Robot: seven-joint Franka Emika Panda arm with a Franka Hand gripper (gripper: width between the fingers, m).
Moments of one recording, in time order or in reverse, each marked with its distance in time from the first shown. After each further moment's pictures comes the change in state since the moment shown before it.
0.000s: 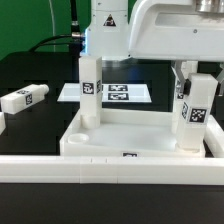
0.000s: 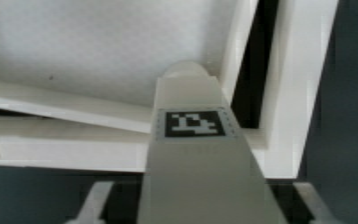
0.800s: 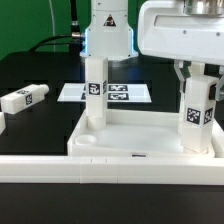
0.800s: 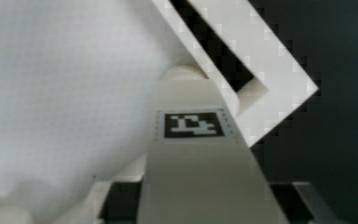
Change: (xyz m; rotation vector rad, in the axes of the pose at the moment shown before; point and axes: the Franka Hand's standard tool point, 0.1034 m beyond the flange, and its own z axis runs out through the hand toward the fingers) arm 0.001 -0.004 0.002 0.057 -0.009 0.850
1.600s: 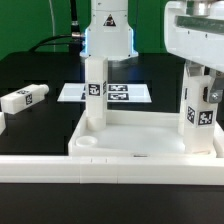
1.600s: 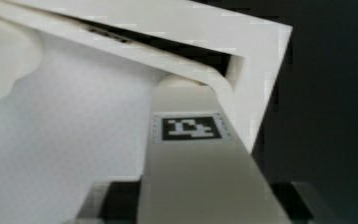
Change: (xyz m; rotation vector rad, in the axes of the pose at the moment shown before) arm 0.000 -0.002 0.001 0.002 -0.008 0.434
